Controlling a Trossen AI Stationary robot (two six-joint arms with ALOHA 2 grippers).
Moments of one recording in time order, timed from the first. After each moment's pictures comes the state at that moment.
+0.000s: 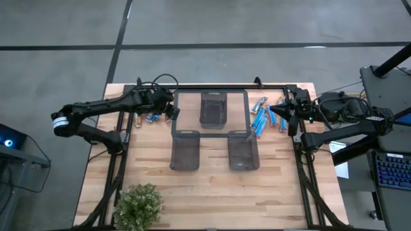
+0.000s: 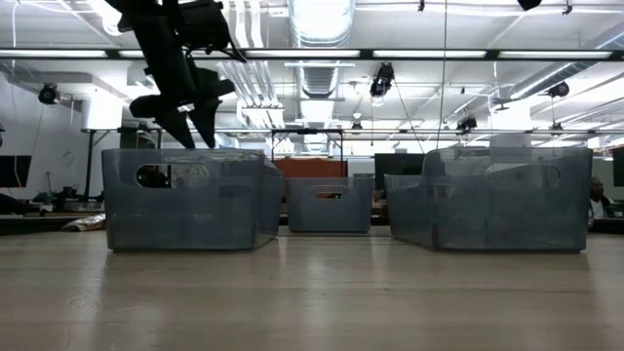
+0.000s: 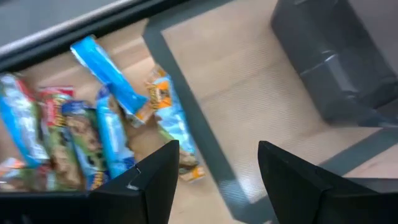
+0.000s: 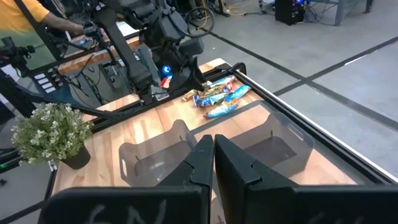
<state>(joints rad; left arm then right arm) 0.41 1.24 0.97 -0.77 -0.30 -0.63 0.08 0.69 1.09 -0.71 0.34 0.40</state>
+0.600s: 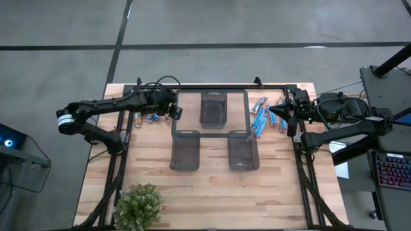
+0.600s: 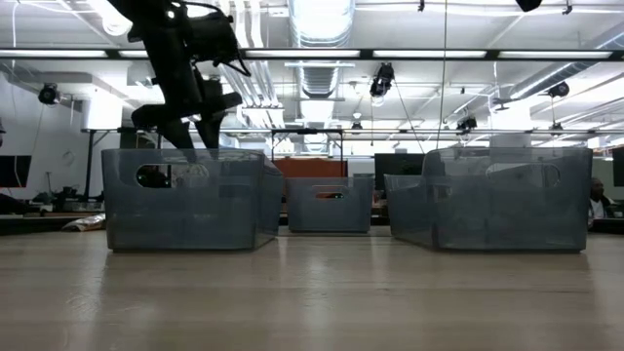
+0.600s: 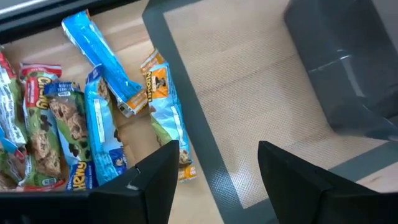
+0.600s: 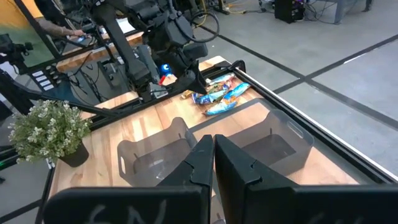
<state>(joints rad) 0.42 1.31 0.97 -0.75 -0.30 -0.73 0.08 0.69 1.08 -0.71 0.34 0.40</state>
